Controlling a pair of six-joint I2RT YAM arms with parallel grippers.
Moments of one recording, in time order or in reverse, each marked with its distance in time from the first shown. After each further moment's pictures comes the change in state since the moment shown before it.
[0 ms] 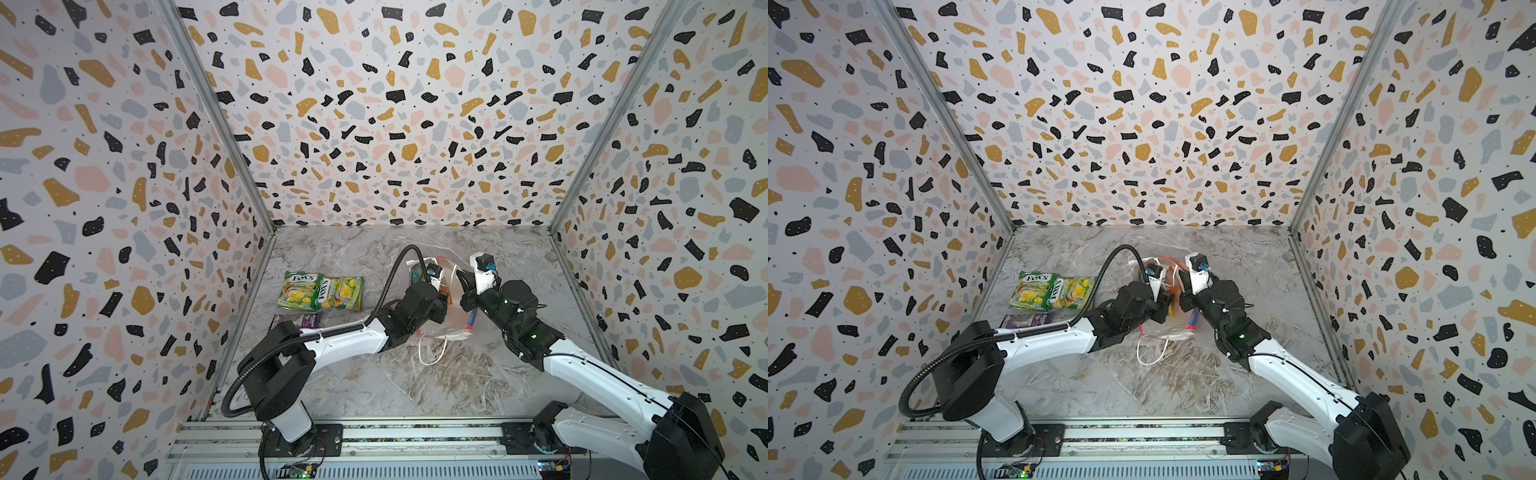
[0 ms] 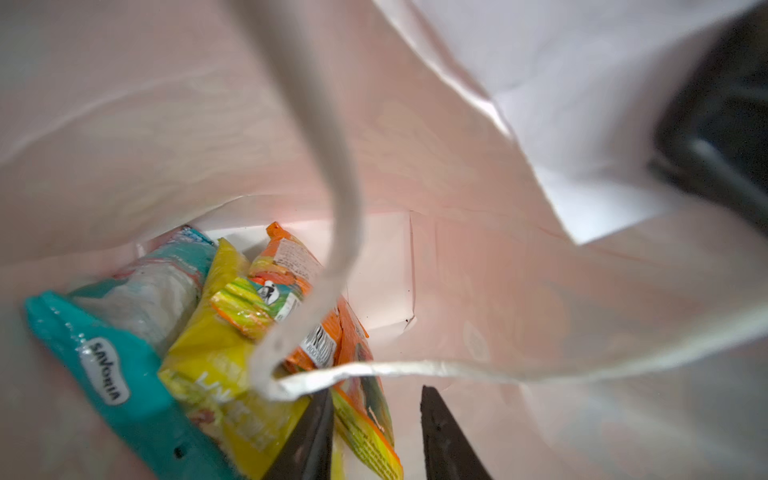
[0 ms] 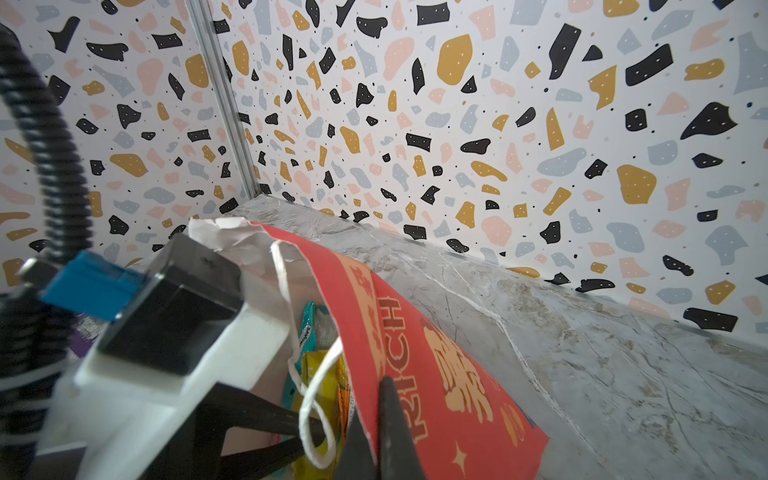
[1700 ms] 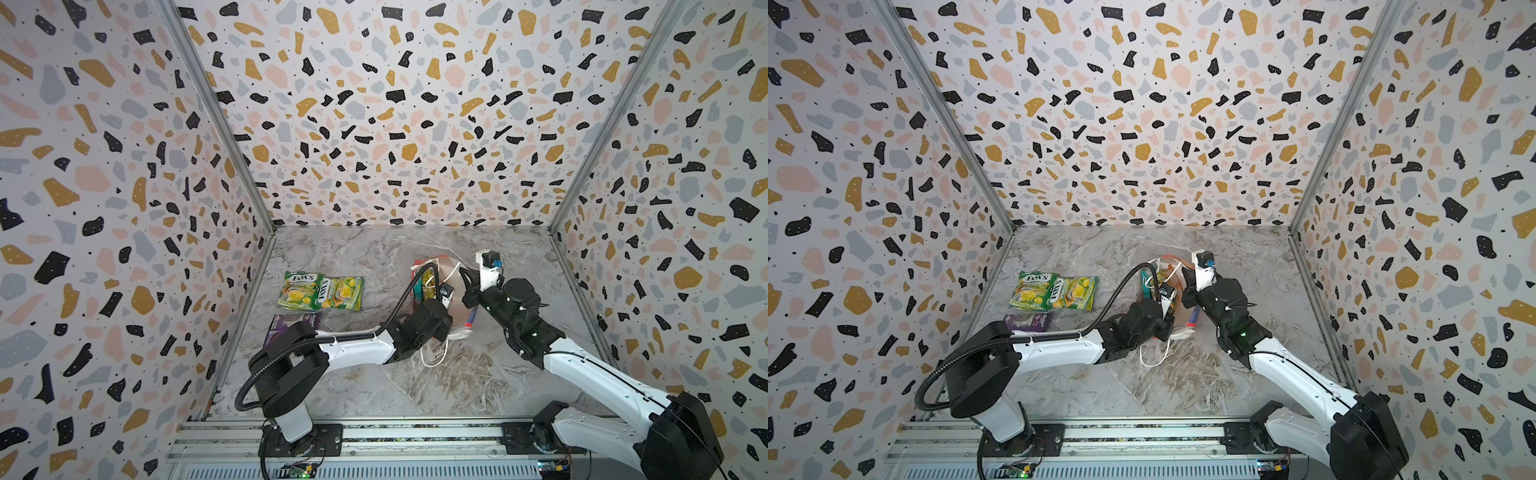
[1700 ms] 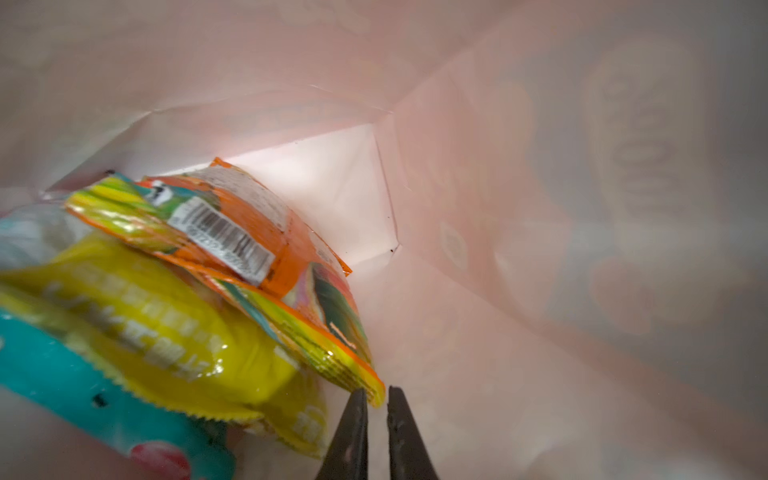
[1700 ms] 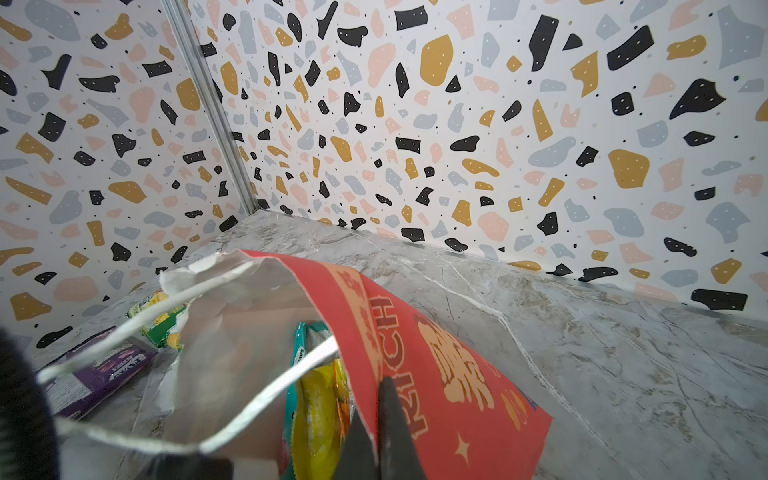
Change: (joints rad) left arm -0.082 0.046 -0.057 0.016 -0.054 0.099; right arm -0.040 0.008 -0.003 0.024 -0.008 0.066
